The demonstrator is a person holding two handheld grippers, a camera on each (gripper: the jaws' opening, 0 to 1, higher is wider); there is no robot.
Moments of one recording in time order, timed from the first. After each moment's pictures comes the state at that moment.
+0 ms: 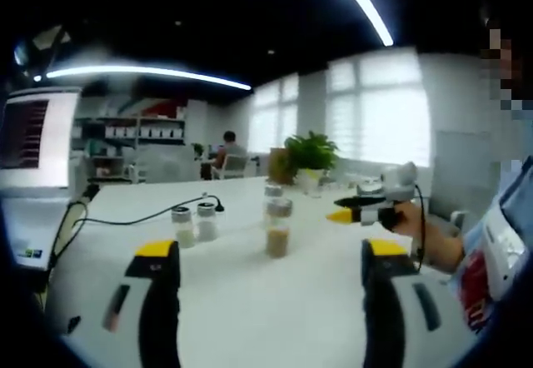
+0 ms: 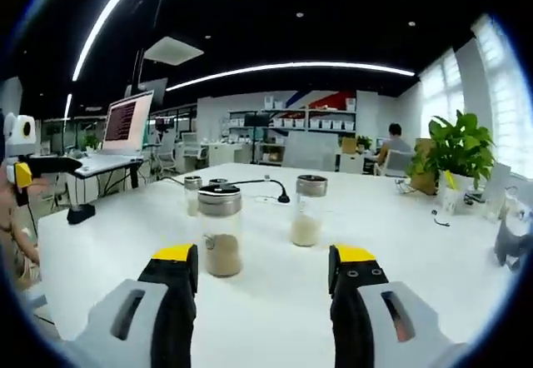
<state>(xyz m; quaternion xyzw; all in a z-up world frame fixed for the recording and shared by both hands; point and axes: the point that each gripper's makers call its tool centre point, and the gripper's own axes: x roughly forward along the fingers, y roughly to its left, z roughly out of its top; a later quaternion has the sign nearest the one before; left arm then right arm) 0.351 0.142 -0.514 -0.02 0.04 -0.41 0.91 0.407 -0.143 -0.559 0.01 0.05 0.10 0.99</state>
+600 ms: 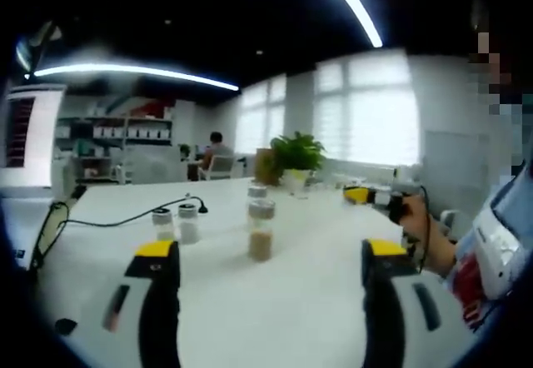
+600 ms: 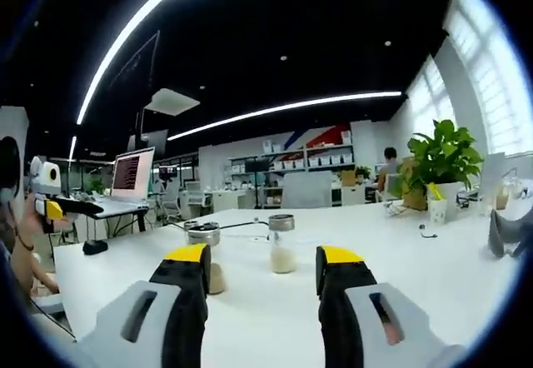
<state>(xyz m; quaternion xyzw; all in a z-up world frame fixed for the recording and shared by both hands) 0.343 0.118 -0.518 -0.02 0.04 -0.44 0.90 0.361 -0.198 -0.524 0.03 -0.04 0.13 0.99</state>
